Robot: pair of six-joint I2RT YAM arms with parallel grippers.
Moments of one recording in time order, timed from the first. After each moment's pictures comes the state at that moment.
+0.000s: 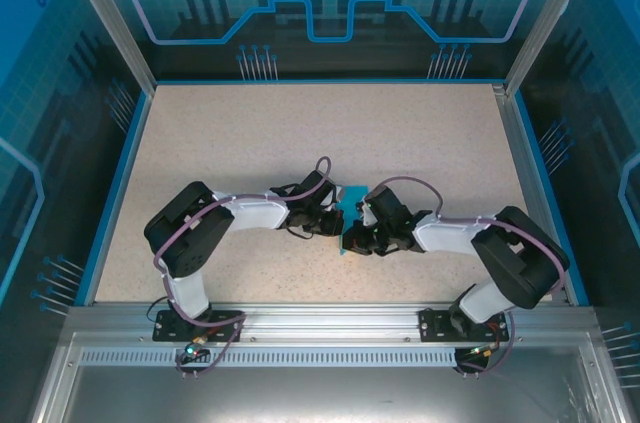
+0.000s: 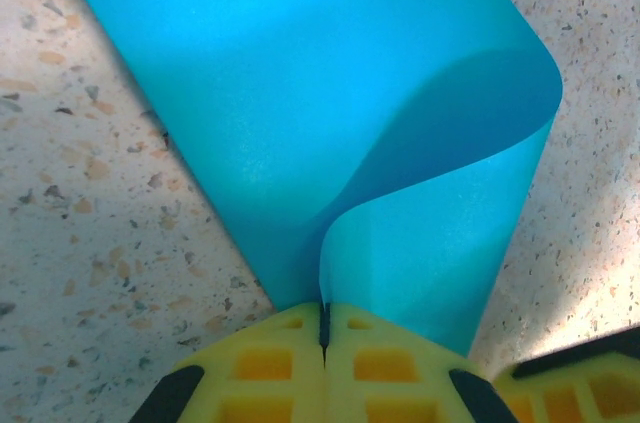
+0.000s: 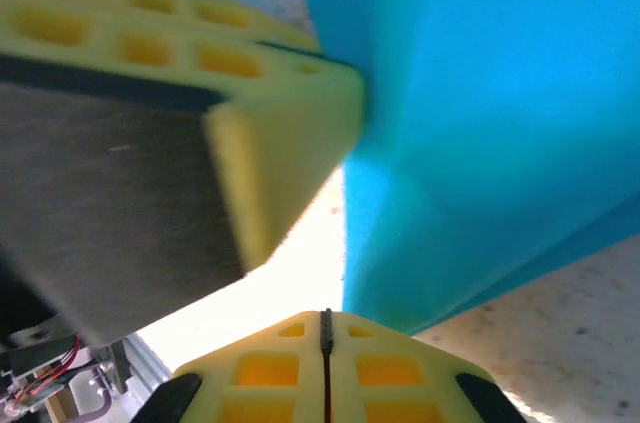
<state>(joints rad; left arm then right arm) -0.74 1.82 0.94 -0.15 0.30 -0.56 0.68 1.51 0.57 -0.02 -0.48 0.88</state>
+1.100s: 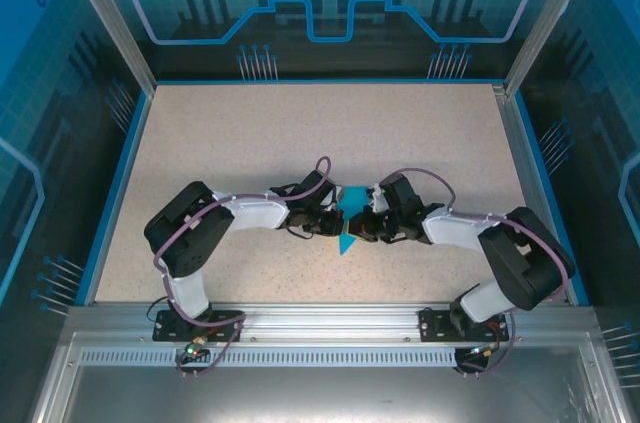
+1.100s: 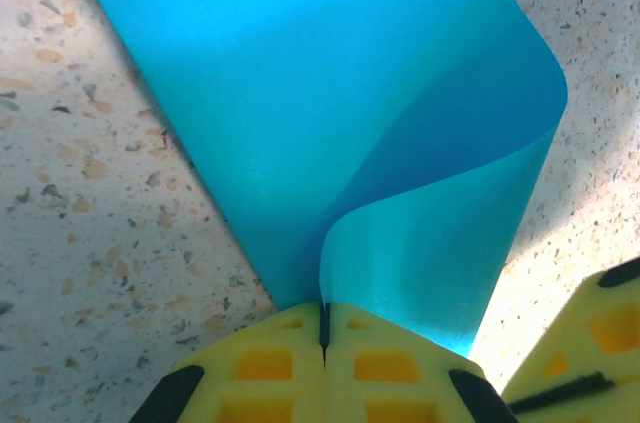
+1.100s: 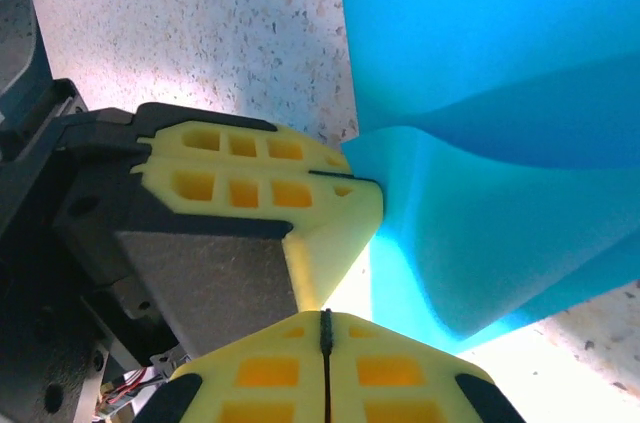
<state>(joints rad) -0.74 1.82 0.94 -0.15 0.31 -0.56 0.54 1.51 0.57 0.02 -0.58 0.88</state>
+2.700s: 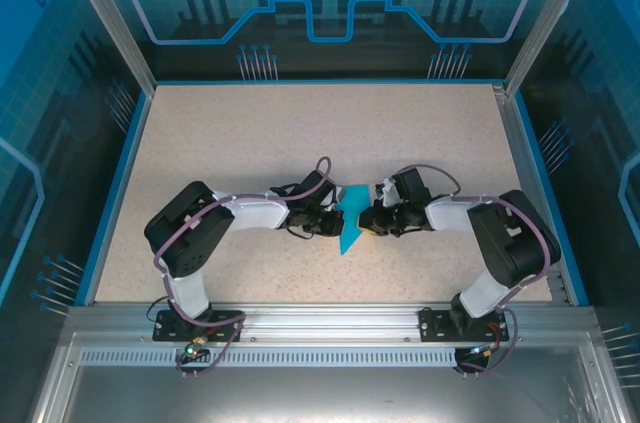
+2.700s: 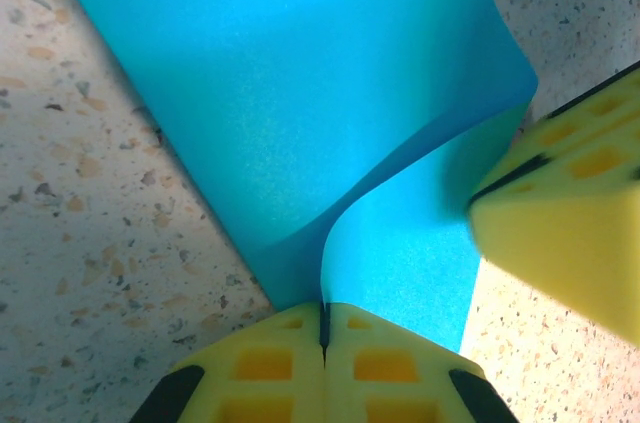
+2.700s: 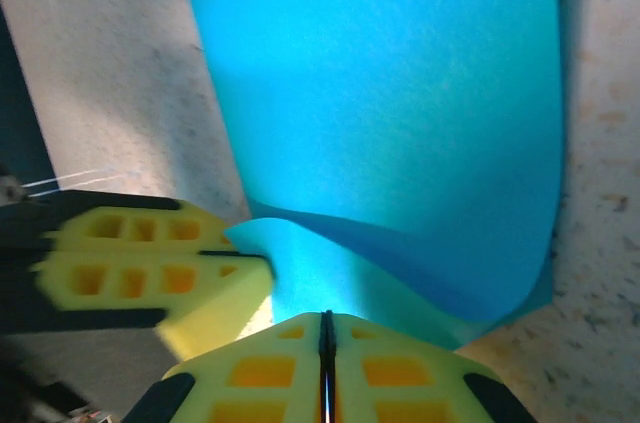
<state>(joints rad) -0.74 1.82 0.94 -0.16 0.31 -0.55 0.38 1.61 0.62 -0.02 -0.67 0.72</state>
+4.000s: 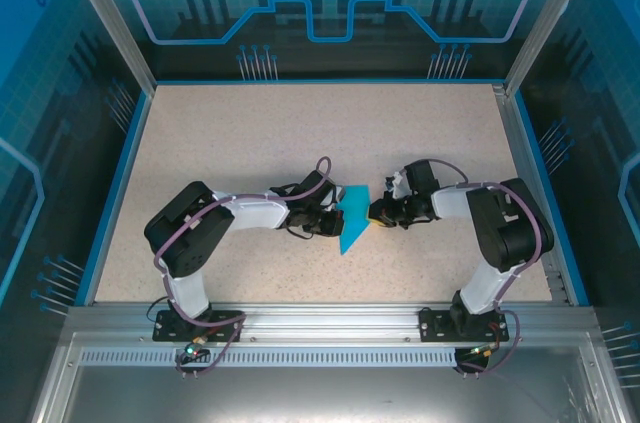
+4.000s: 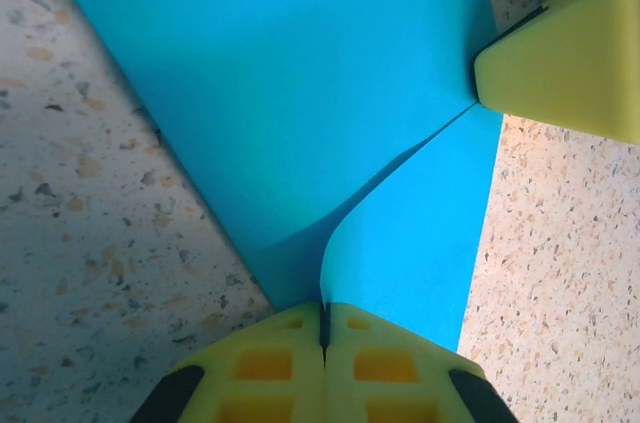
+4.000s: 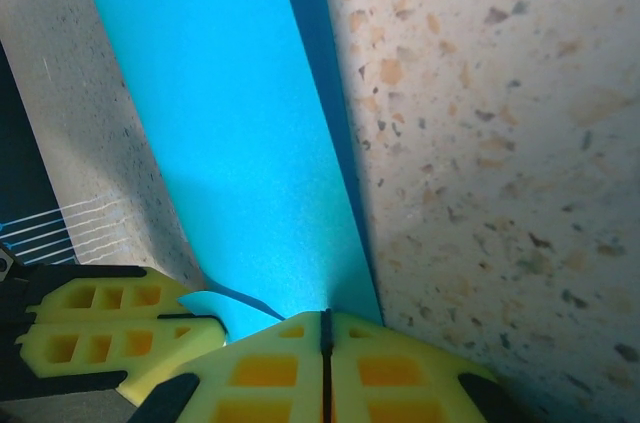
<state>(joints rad) -0.74 1.82 0.94 -0.16 0.31 -0.55 0.26 1.72 0.68 -0.07 -0.71 0.63</state>
